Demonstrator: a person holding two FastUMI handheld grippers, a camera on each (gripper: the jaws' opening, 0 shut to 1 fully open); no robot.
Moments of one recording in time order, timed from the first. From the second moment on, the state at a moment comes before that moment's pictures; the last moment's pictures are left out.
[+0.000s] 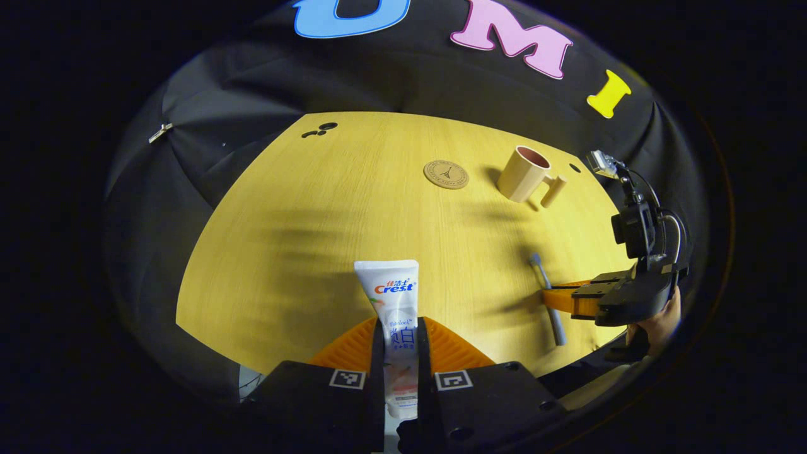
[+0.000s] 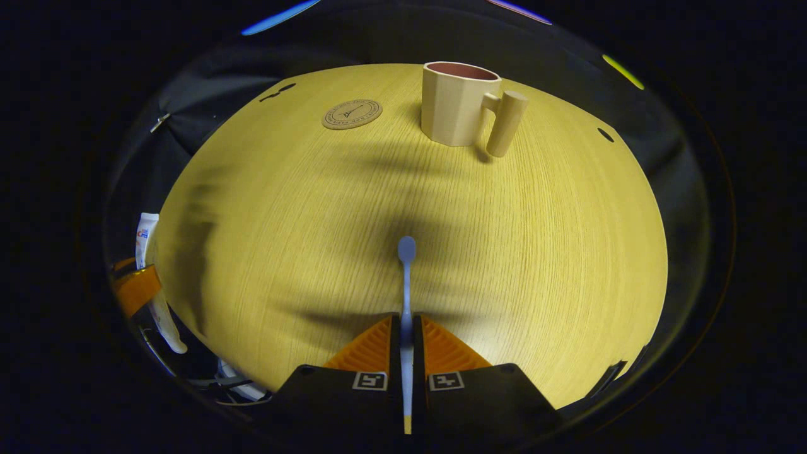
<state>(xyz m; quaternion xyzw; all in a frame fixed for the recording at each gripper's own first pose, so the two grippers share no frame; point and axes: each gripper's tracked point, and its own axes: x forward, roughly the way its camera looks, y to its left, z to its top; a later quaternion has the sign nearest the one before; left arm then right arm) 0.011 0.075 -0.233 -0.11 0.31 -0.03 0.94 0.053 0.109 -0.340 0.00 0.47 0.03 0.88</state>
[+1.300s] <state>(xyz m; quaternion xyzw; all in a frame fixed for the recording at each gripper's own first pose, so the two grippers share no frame) 0.189 -0.081 0.013 -0.21 0.00 -0.20 0.96 0.042 0.019 -0.180 0.14 0.26 0.06 0.95</state>
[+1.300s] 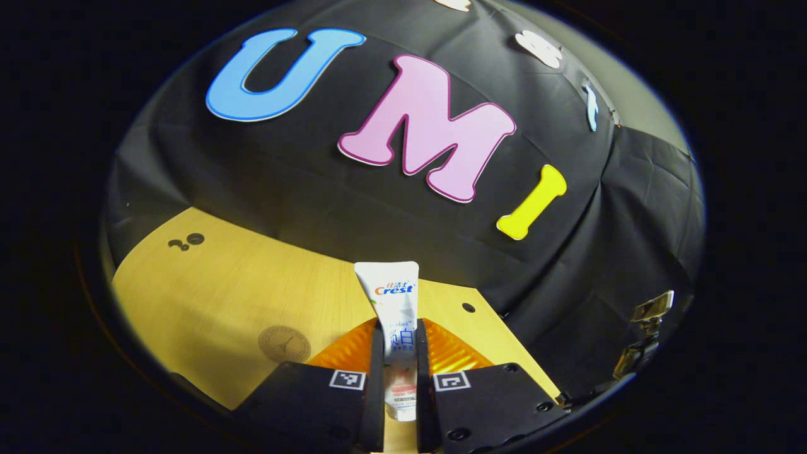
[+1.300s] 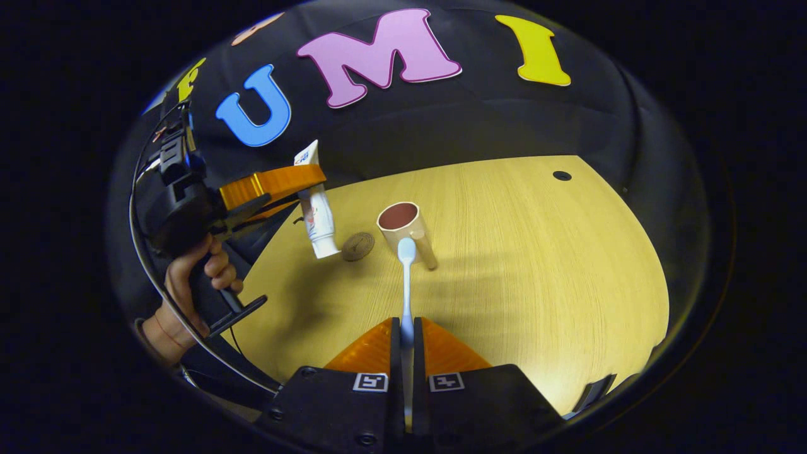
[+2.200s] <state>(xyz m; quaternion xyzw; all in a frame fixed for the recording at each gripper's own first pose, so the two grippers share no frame) 0.334 -0.104 -0.017 -0.21 -0.07 -0.15 0.96 0.151 -0.037 -0.160 0.19 0.16 0.08 0.97</state>
